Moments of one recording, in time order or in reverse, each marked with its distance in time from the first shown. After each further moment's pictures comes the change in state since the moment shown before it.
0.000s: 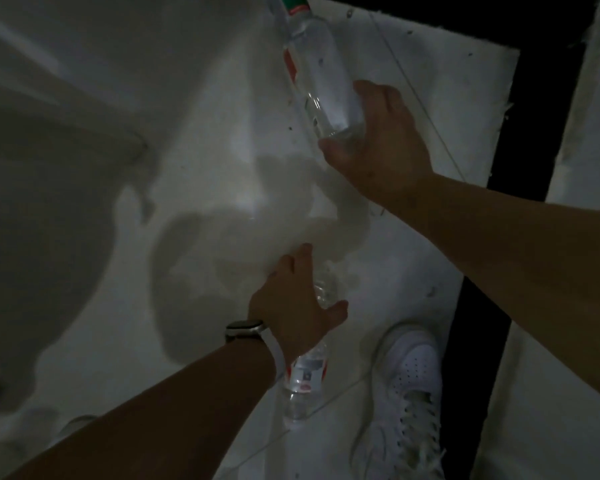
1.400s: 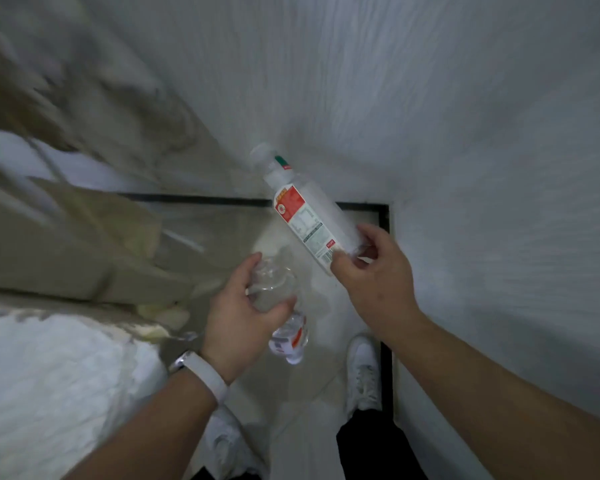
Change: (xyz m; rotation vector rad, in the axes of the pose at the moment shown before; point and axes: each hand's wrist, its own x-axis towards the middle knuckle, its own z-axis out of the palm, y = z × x) left_hand -0.270 0.184 -0.366 -0.627 0.289 0.075; right_hand -0.171 -0.262 -0.392 0.712 0.192 0.407
